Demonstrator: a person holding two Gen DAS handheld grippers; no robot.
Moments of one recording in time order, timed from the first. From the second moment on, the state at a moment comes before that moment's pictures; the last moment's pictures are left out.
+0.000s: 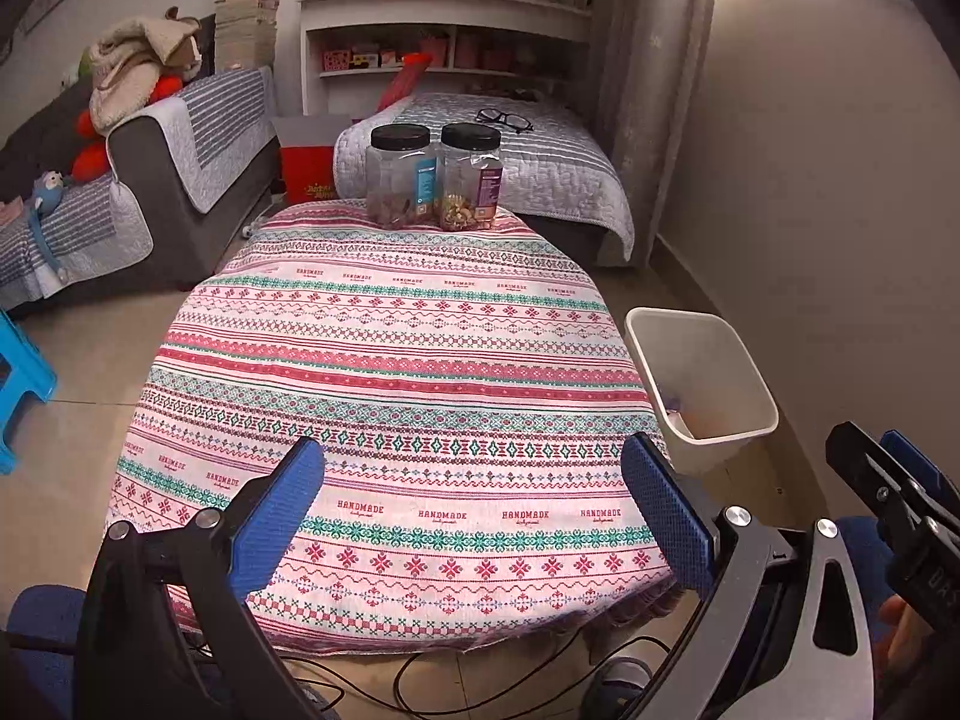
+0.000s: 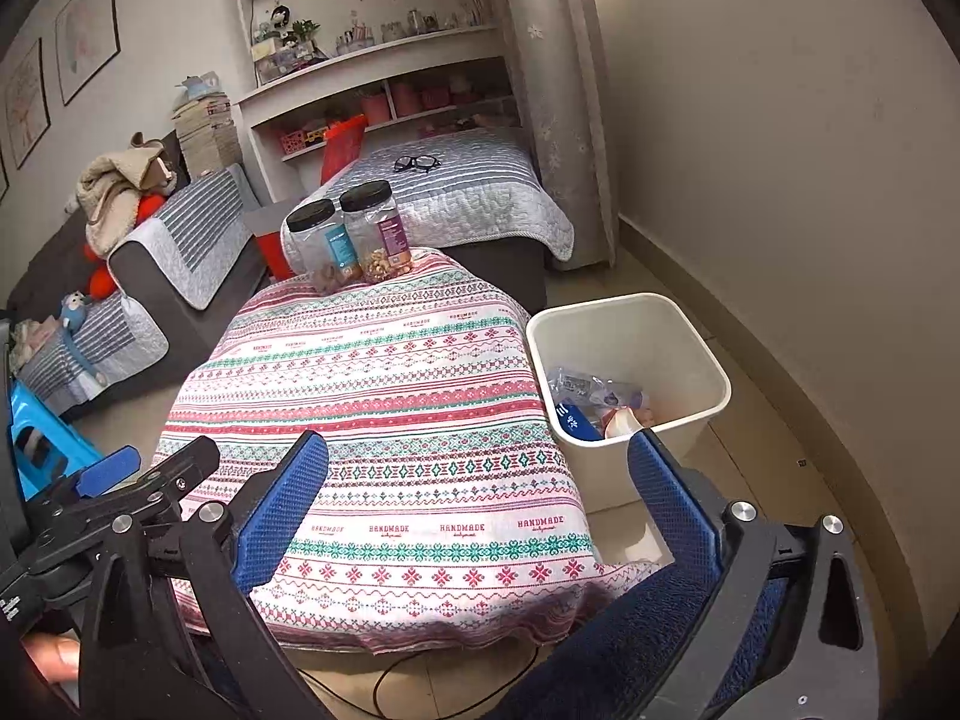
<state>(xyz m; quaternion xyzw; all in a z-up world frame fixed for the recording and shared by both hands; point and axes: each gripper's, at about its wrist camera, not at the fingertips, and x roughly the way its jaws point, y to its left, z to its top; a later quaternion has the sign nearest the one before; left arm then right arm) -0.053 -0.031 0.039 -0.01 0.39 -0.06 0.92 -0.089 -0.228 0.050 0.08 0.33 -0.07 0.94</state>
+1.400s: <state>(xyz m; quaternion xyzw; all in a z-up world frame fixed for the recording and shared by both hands) -0.055 -0.019 0.028 0.01 0.38 -0.07 0.92 -0.096 -0.210 0.031 0.06 0.35 -0.12 0.93</state>
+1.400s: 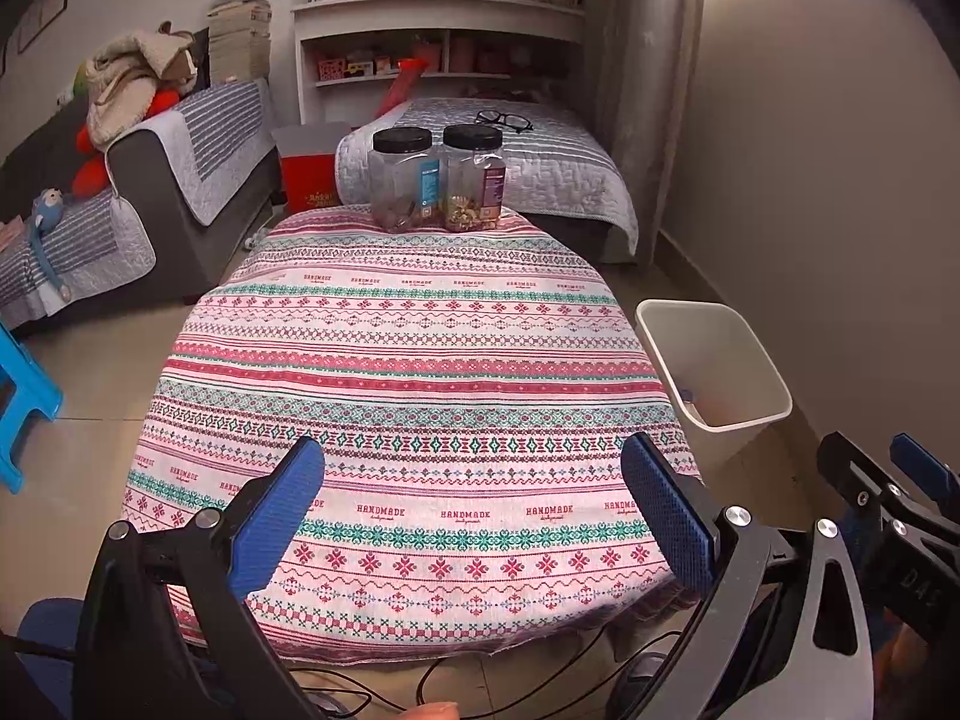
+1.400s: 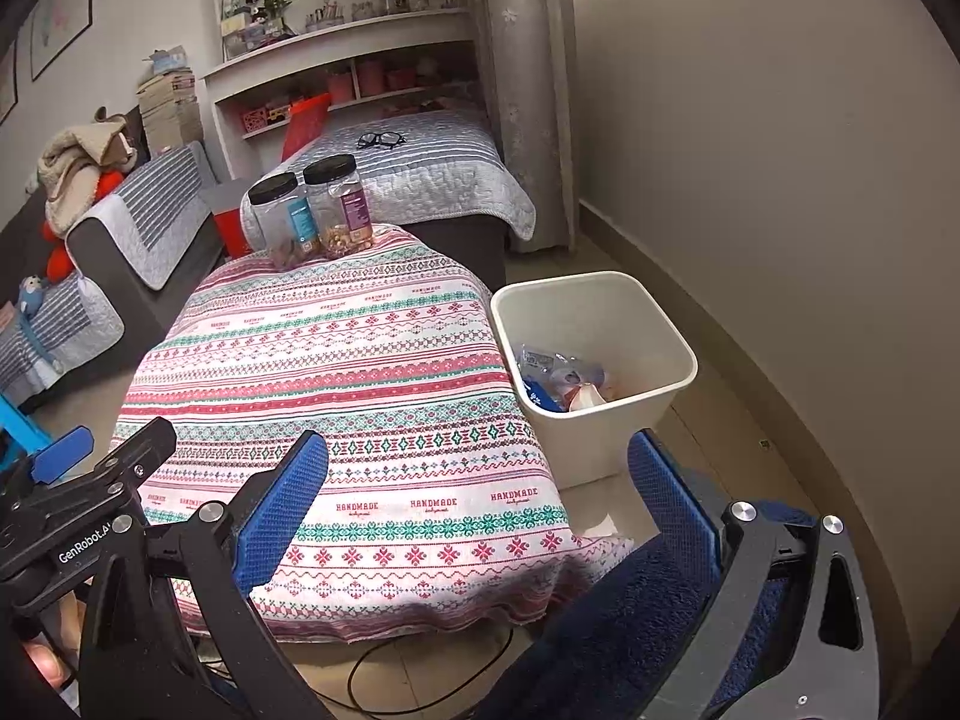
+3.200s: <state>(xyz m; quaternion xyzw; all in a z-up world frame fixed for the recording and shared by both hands) -0.047 -0.014 0.020 0.00 0.39 -0.07 0.92 -0.092 -0.206 0.029 0.01 0.35 -0.18 0.92</state>
